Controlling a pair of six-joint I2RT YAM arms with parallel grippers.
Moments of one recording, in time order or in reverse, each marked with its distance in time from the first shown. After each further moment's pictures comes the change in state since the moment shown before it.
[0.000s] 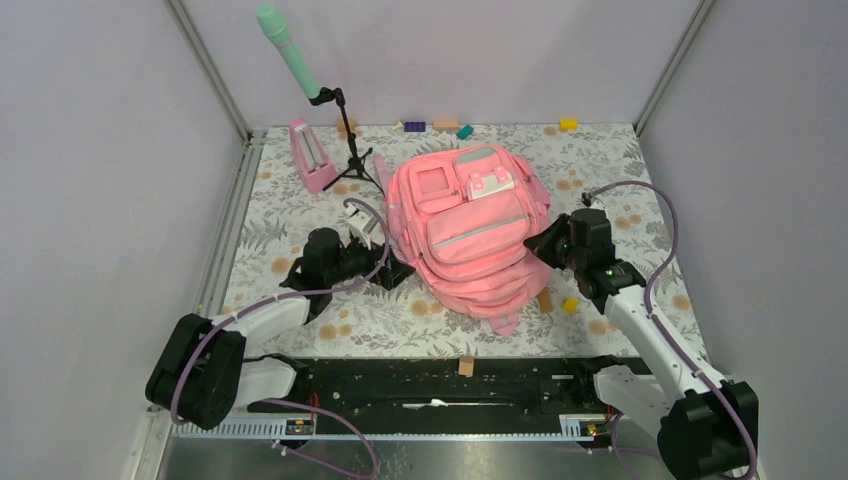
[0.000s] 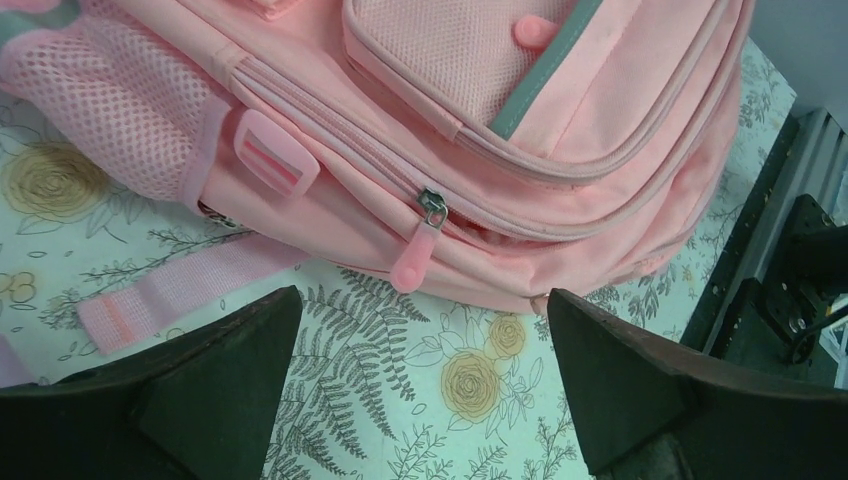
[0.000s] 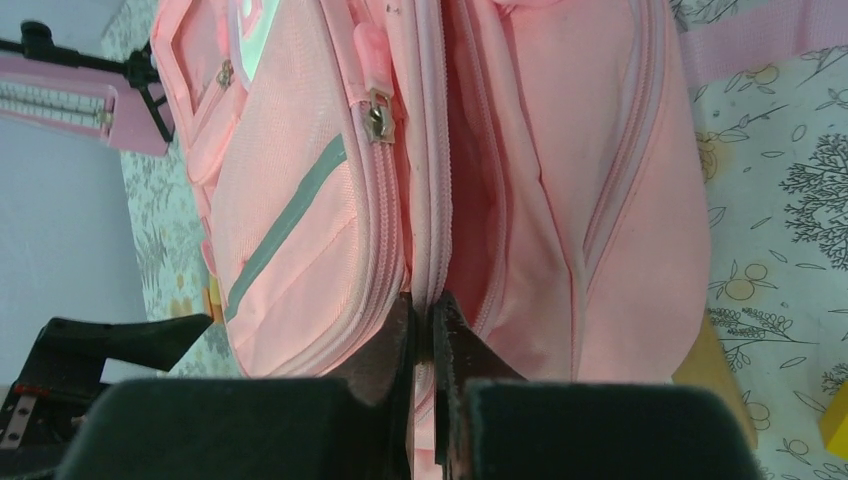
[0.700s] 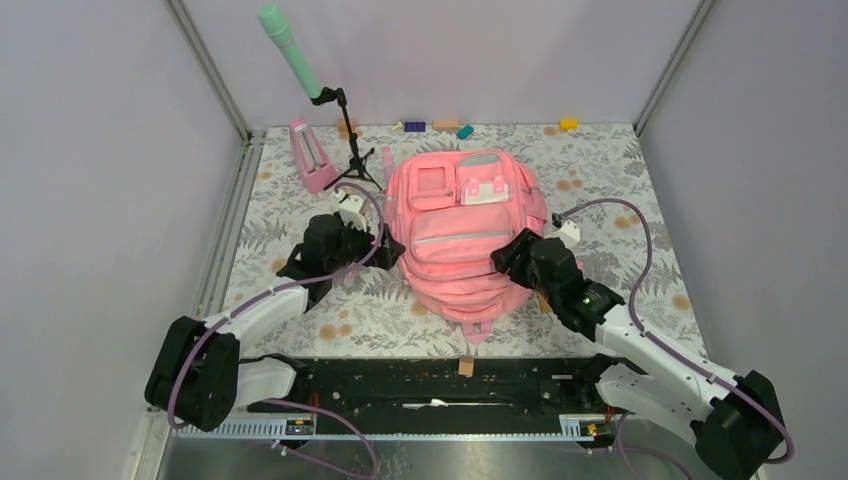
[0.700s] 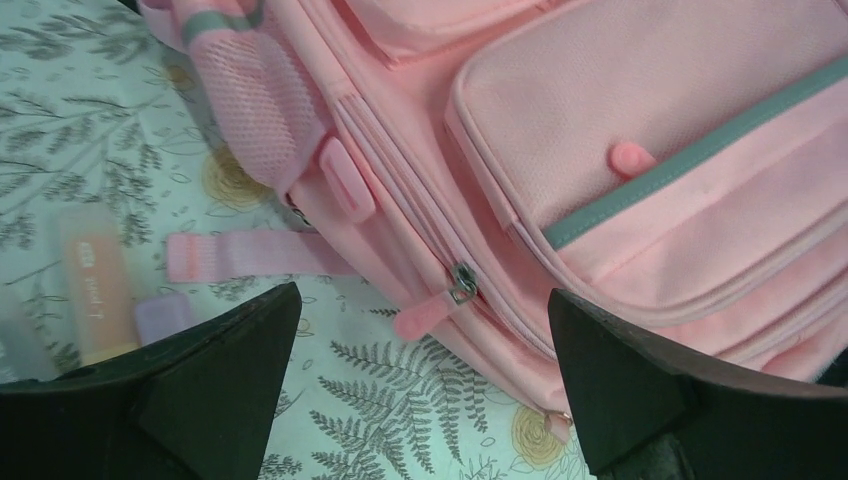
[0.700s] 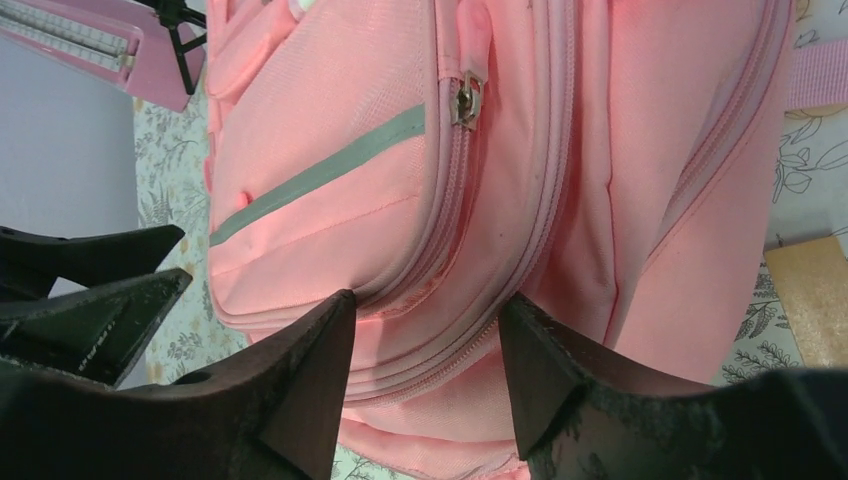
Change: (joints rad) left arm -0.005 -0.013 0.149 -0.231 -0.289 0.006; right arm 0.378 -0.066 -0.092 0.083 0.306 0.131
